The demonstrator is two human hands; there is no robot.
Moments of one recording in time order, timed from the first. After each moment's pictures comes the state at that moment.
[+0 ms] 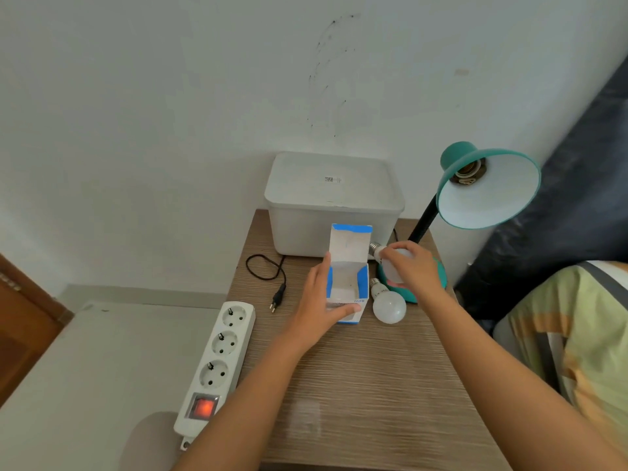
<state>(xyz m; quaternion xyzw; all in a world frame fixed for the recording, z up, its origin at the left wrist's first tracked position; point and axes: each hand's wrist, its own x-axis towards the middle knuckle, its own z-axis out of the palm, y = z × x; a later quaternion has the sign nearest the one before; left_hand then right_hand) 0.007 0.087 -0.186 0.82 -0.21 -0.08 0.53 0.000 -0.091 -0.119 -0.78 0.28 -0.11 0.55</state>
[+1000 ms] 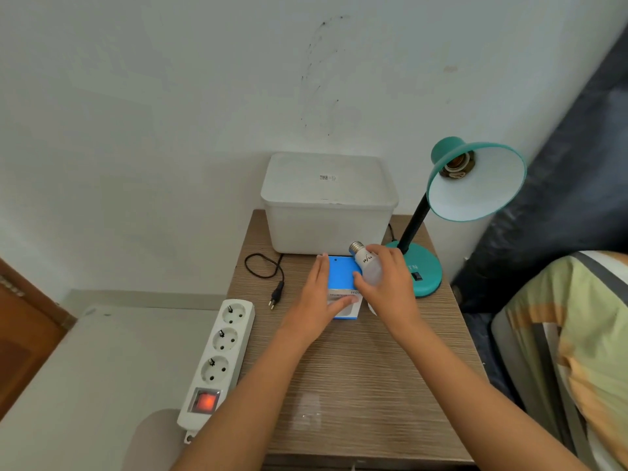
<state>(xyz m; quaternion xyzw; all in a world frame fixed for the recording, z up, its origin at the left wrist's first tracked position) -0.001 0.082 -0.170 0.88 -0.22 -0.08 0.42 -0.029 -0.058 -0.148 -0.91 0.09 -0.23 0.34</state>
